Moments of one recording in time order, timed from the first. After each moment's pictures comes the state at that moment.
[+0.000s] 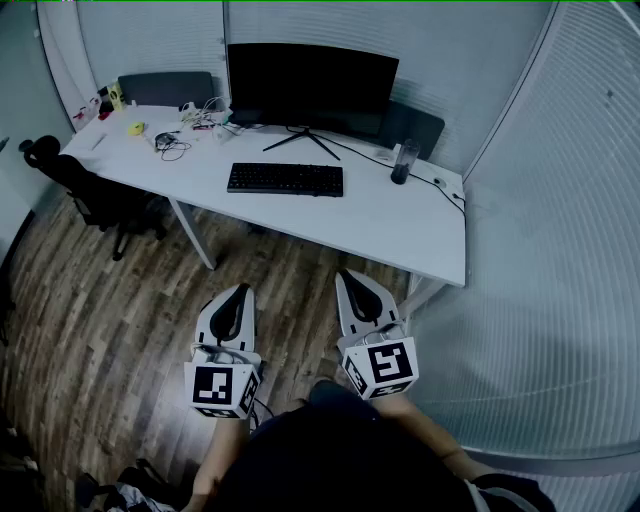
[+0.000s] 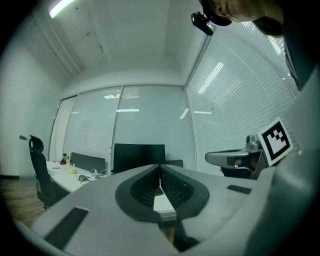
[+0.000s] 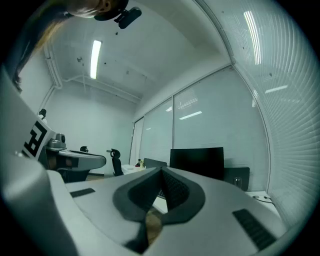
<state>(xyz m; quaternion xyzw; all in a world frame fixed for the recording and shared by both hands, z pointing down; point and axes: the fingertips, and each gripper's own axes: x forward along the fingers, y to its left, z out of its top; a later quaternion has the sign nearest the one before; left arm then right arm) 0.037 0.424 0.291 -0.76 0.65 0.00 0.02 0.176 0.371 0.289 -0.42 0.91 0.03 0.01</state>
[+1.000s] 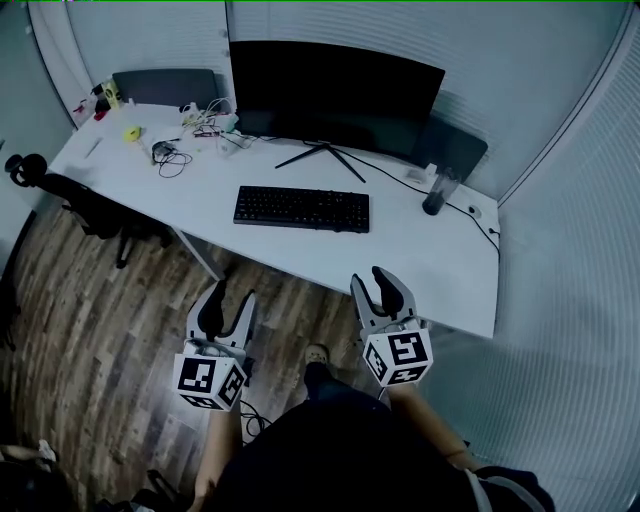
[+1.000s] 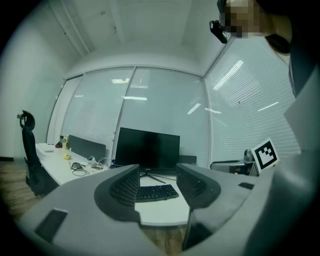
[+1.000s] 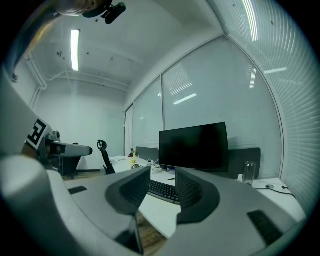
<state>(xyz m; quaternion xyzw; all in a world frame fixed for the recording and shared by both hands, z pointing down) -0.065 0.232 0.336 -0.76 0.65 0.01 -0.06 0.134 0.148 0.359 -0.43 0.90 -0.04 -0.04</state>
